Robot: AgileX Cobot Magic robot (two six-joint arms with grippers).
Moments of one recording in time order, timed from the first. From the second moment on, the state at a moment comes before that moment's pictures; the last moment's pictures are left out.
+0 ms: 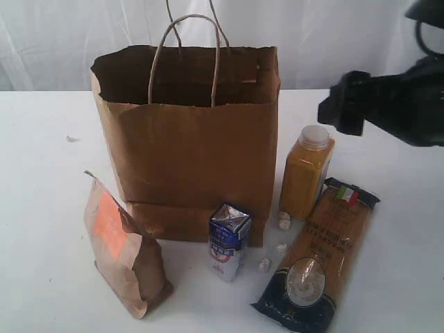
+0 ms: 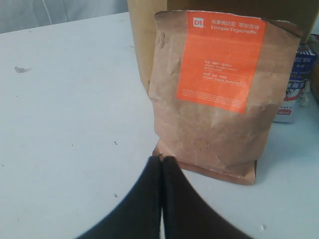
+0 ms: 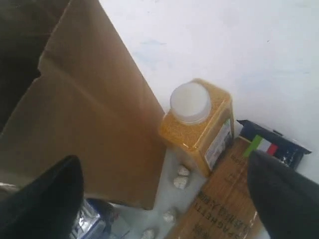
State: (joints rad) left arm -0.46 0.00 0.02 -0.19 0.34 0.18; right arm 0.41 1.09 -0.88 -0.03 0.53 0.38
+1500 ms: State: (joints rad) left arm -0.46 0.00 0.02 -0.19 0.34 0.18; right arm 0.41 1.69 -1.13 -0.30 0.51 0.70
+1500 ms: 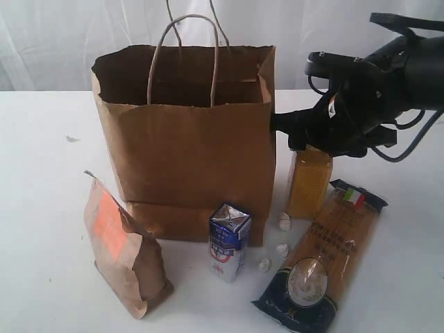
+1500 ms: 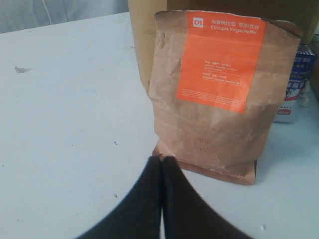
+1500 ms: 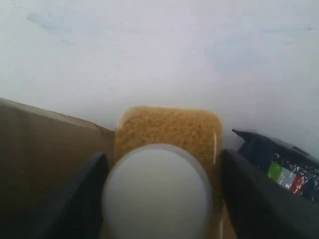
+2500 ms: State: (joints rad) left arm -0.46 0.00 0.02 -0.19 0.34 0.18; right arm 0.41 1.73 -1.14 -0.29 0.59 0.35
